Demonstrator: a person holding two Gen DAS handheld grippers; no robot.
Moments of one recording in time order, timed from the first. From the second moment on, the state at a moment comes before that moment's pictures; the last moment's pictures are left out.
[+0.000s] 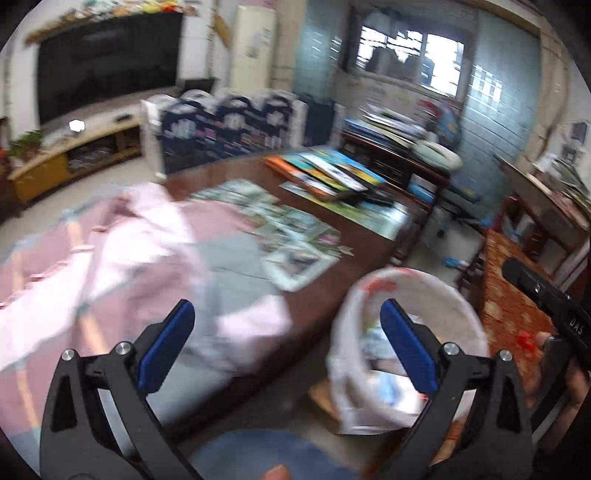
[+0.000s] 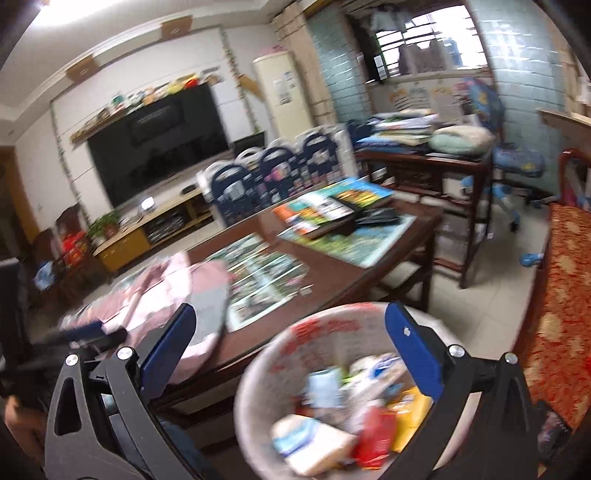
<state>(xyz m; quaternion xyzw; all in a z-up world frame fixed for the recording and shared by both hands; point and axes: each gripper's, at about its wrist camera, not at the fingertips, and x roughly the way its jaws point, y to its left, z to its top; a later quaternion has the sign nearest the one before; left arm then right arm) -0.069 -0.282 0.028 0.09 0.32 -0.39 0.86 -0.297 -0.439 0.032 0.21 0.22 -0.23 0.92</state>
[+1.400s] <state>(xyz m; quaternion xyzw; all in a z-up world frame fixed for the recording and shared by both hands) 0.019 0.048 -0.012 0.00 0.34 -0.02 0.94 -0.049 -0.185 0.006 0.10 0.28 0.01 0.95</state>
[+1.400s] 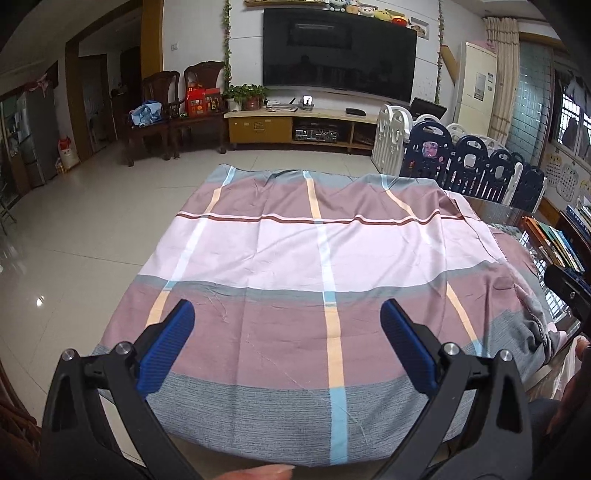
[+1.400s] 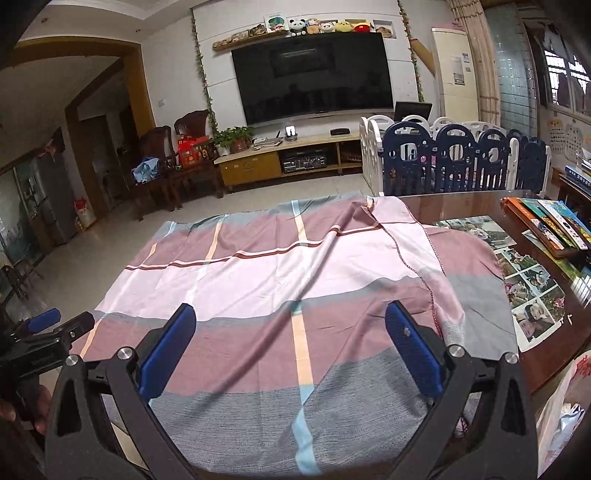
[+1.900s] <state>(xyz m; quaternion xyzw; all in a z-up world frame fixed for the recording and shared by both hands) 0.017 0.048 -0.012 0.00 0.34 -0.02 0.94 -0.046 -0.187 0.002 0.09 0.29 0.01 0.95</state>
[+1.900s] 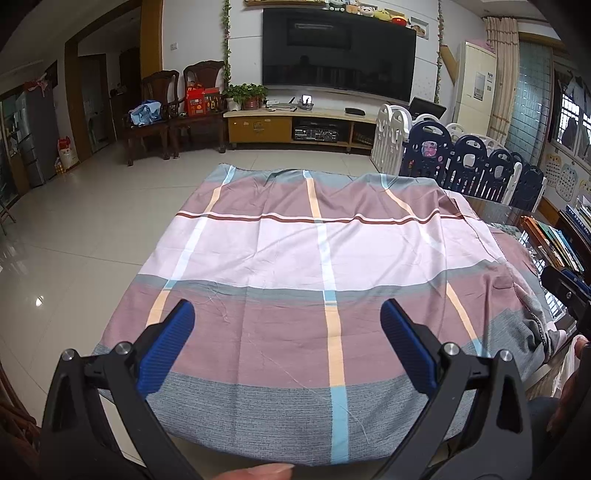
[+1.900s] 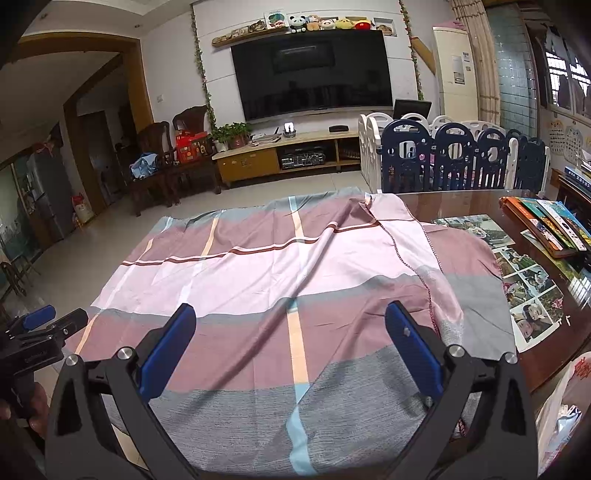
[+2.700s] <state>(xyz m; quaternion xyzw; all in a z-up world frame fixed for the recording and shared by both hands) 0.016 0.048 -0.011 0.00 0.34 -0.02 0.94 -0.045 -0.188 0.001 0.09 0.29 0.01 0.95</state>
